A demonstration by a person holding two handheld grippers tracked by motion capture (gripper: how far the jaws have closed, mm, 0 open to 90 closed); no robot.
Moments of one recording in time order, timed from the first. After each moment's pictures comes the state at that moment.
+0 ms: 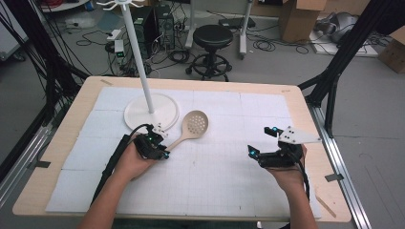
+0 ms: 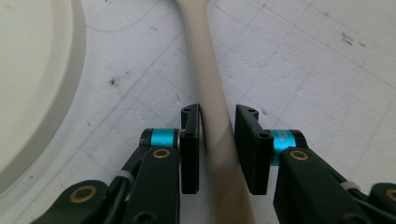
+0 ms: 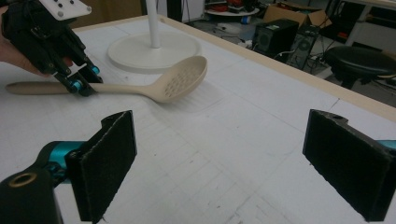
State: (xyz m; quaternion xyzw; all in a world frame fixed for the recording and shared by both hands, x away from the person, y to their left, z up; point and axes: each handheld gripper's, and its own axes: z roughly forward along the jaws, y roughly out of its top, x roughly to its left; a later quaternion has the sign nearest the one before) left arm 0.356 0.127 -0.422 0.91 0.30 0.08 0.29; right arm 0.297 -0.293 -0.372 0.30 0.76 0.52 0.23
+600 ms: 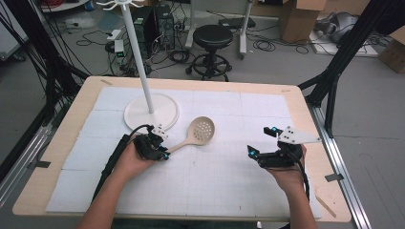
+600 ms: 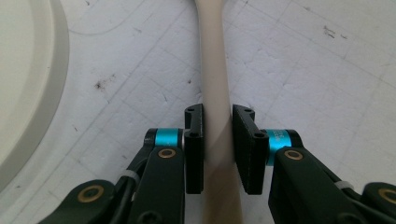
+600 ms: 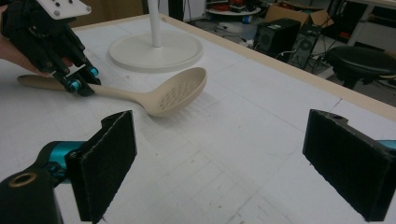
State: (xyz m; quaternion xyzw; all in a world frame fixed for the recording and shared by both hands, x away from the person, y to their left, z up) left arm 0.355 0.127 -0.423 0.91 0.27 0.07 0.29; right arm 0.296 -0.292 -0.372 0.30 0.77 0.52 0.23
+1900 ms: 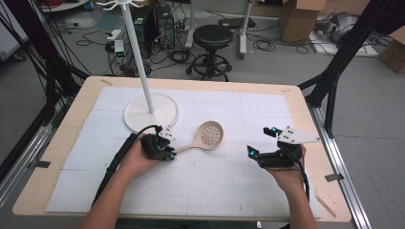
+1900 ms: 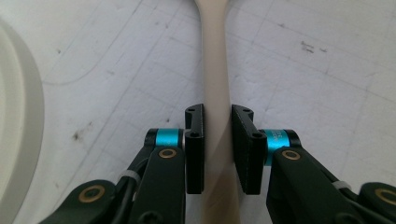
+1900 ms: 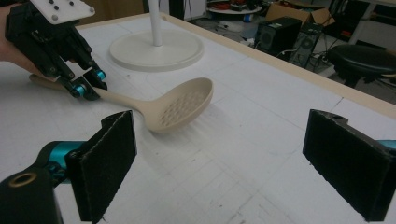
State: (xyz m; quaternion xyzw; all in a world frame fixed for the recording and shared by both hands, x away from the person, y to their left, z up) left arm 0.358 0.105 -0.423 0.93 0.20 0.08 0.30; right arm 0.297 -0.293 -0.373 0.30 0.77 0.52 0.23
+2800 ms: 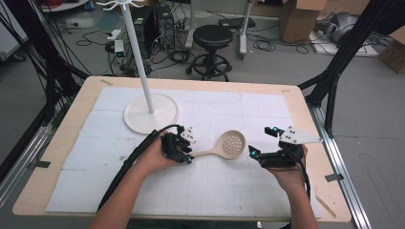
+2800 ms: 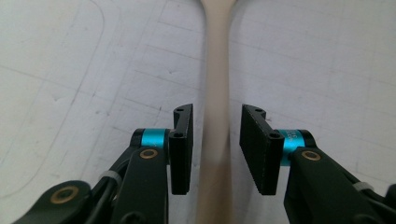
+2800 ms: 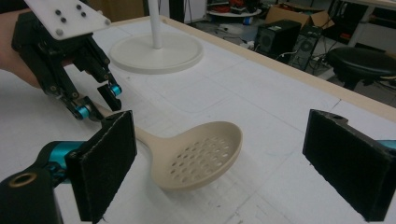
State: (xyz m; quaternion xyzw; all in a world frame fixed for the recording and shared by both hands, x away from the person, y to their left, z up) left arm 0.357 0.057 -0.410 0.94 0.14 0.06 0.30; right arm 0.296 -0.296 -0.371 0.30 0.76 0.52 0.23
